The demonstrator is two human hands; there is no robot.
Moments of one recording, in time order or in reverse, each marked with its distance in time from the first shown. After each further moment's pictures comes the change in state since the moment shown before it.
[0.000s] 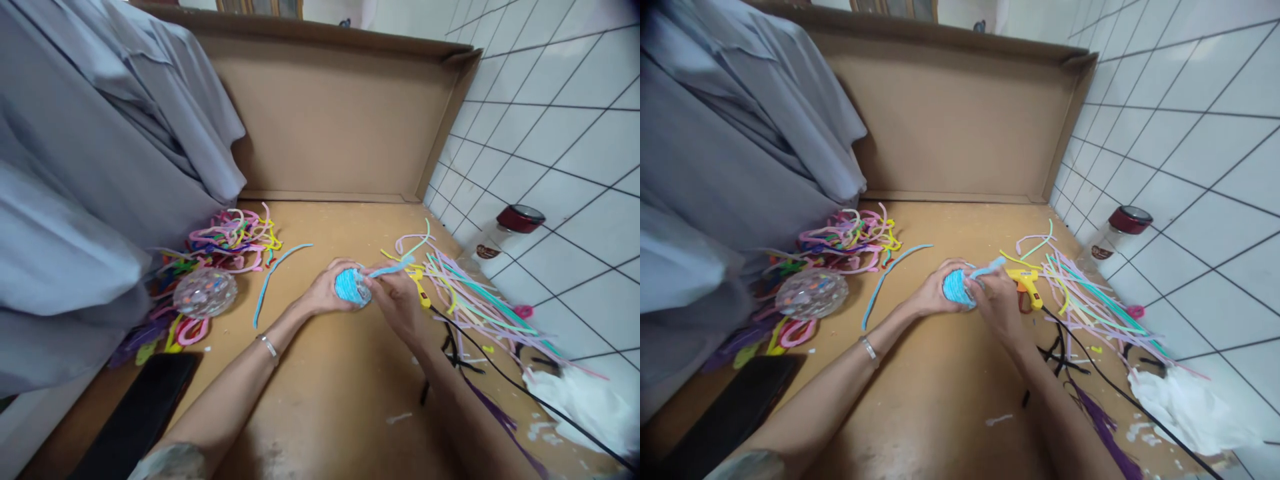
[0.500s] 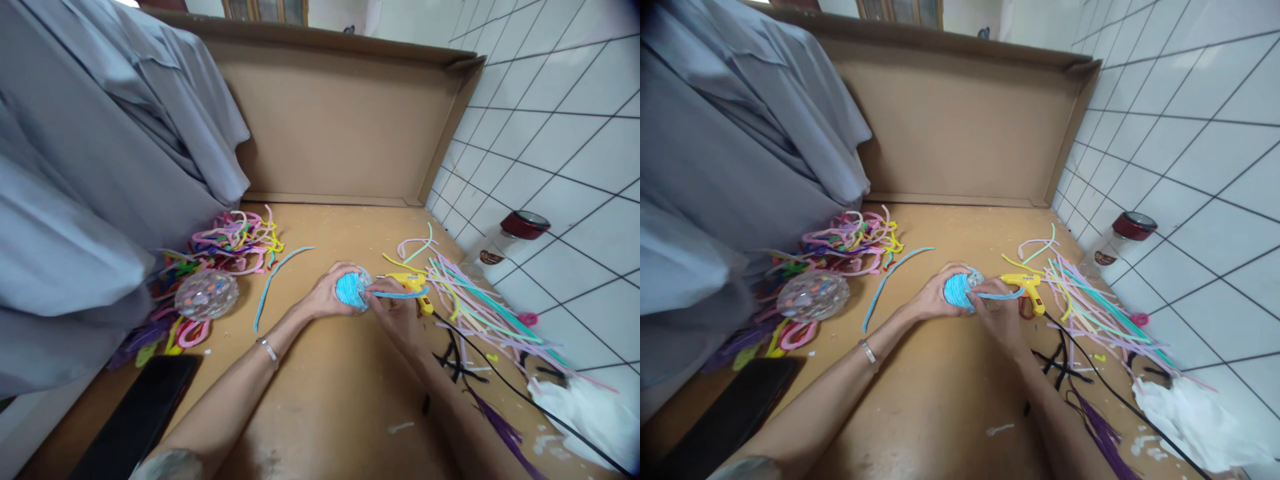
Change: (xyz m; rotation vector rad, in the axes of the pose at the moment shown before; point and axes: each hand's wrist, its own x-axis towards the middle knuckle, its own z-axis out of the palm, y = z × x) left_hand -0.001 -0.002 -0.001 0.029 -0.006 0.010; right_hand -0.017 0.021 0.018 0.143 0.088 -0.022
